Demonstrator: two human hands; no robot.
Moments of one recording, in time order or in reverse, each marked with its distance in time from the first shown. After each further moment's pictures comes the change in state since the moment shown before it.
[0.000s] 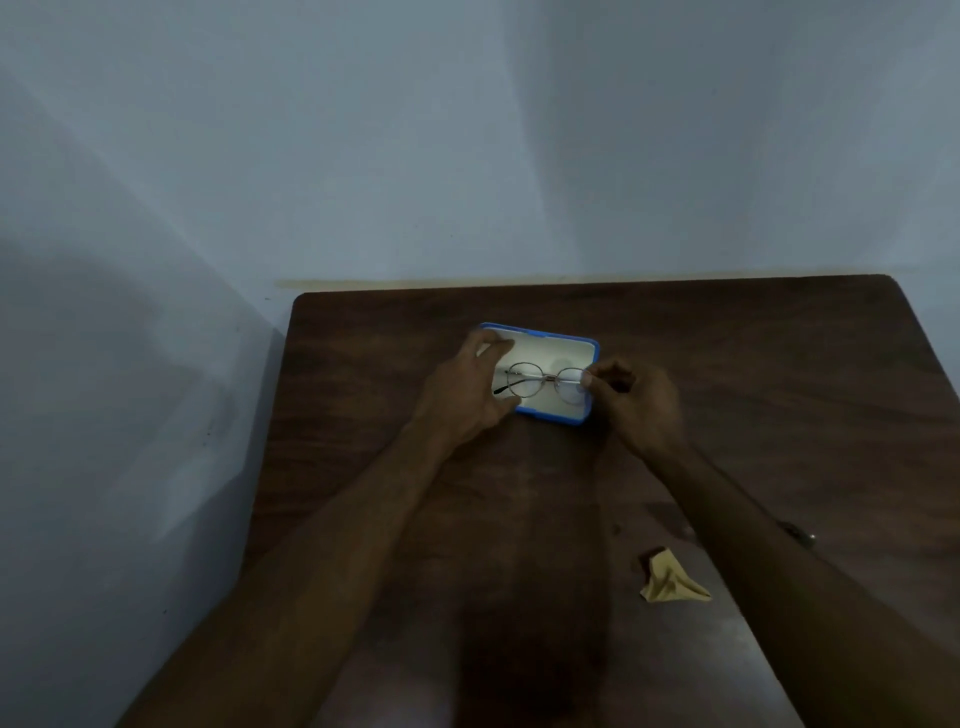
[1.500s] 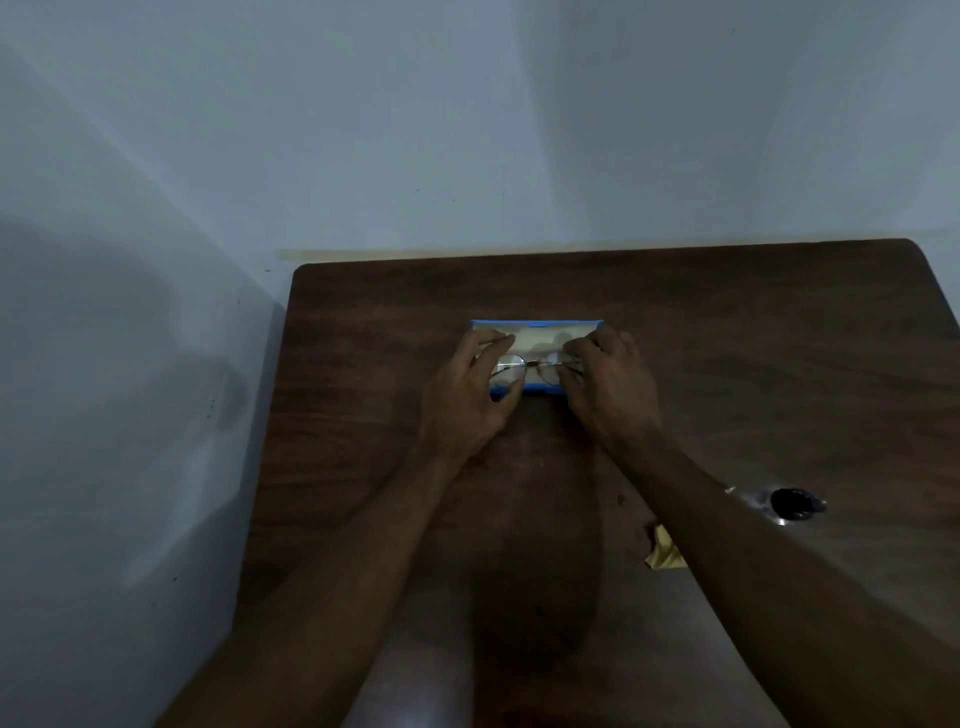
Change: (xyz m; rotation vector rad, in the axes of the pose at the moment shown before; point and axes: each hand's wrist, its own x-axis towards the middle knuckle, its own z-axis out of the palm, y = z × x) left_hand -0.046 0.003 0.030 -0.101 0.326 0.102; right_hand -0.014 0.005 0.037 -0.588 0.081 -0.366
